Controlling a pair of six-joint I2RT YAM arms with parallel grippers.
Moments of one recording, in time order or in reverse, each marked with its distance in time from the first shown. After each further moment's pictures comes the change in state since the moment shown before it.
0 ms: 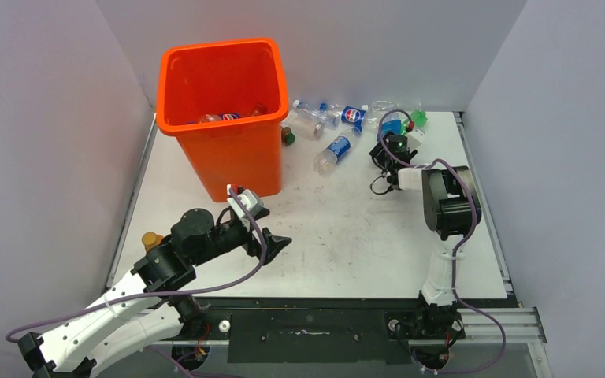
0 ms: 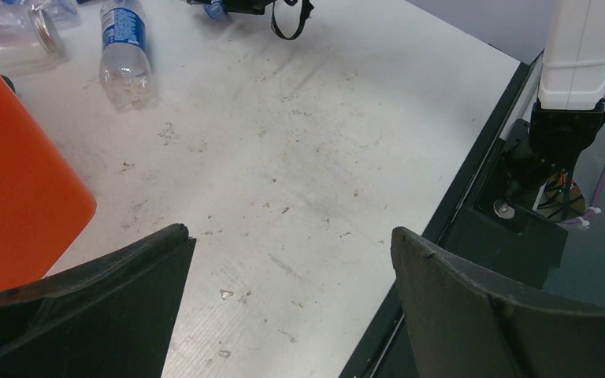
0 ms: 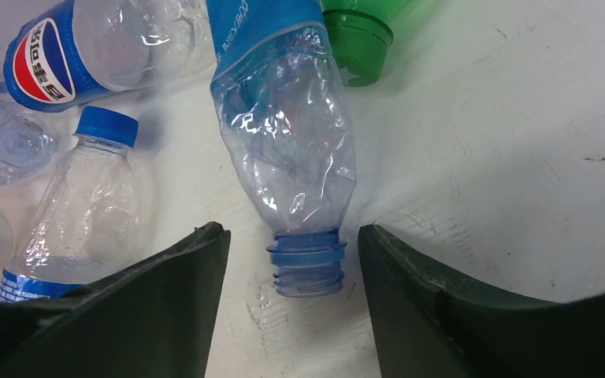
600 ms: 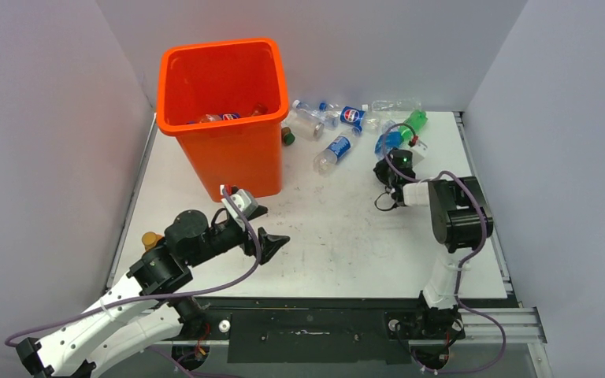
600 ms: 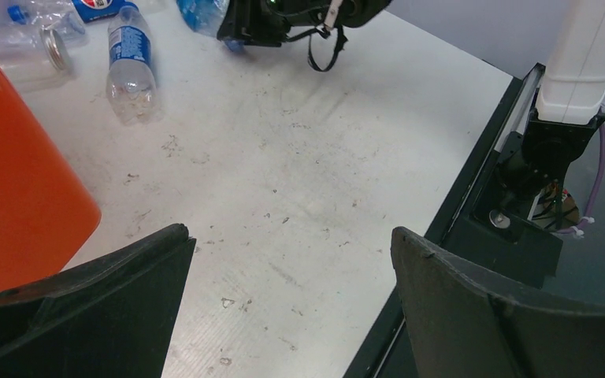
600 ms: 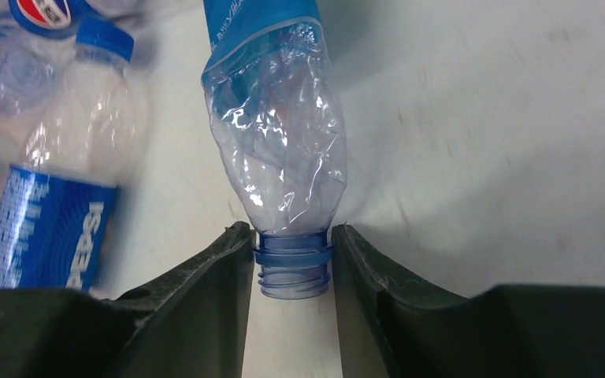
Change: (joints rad) left arm 0.009 -0.022 0.000 0.009 0.012 -0.003; right arm 0.002 -0.095 -0.181 0.081 -0.068 0.009
